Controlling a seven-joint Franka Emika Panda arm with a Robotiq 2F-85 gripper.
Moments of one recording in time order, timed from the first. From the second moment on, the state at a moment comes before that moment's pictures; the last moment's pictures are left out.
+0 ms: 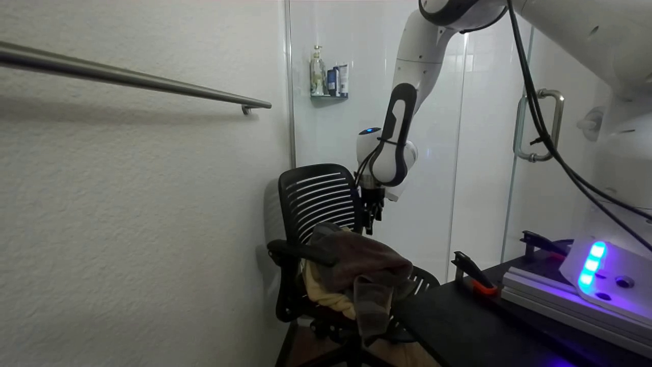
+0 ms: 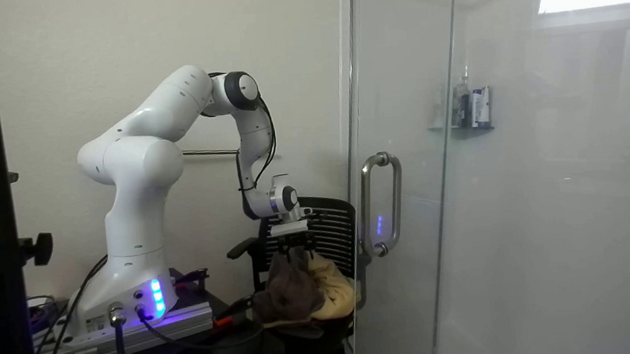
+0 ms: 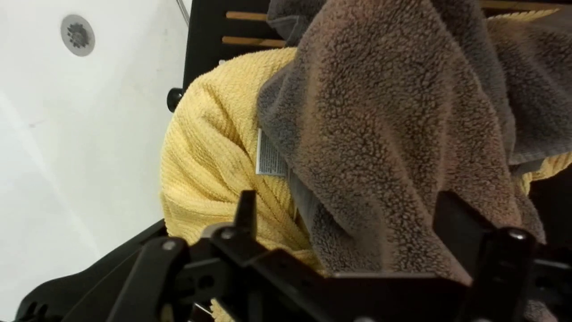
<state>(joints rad) 0.31 0.76 -0.16 -2.09 -0.43 2.95 -0.05</state>
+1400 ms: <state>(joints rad) 0.17 1.11 -0.10 -1.78 -0.40 3.16 -0.21</state>
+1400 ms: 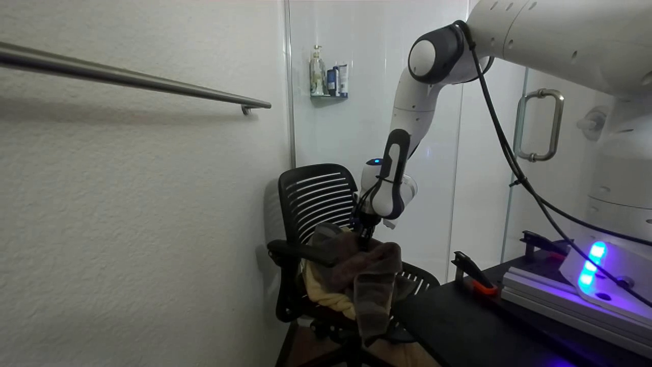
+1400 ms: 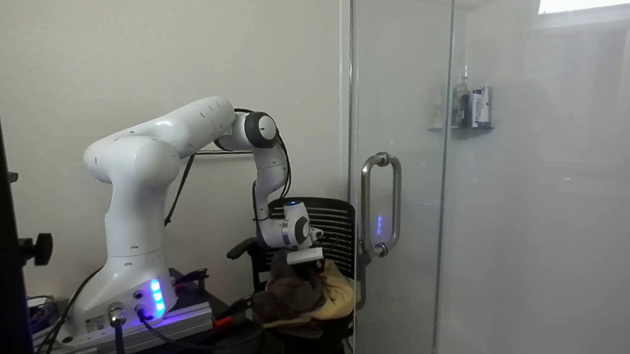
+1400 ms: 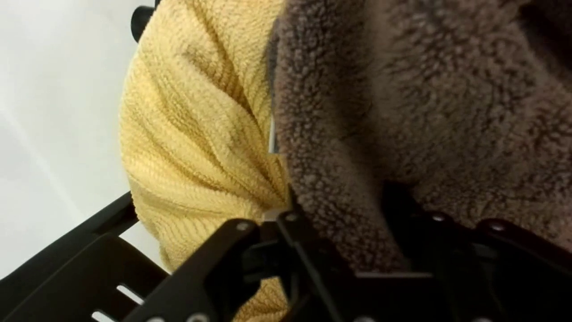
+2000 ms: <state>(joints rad) 0.08 1.07 -0.02 -1.79 -0.40 3.16 -0.27</state>
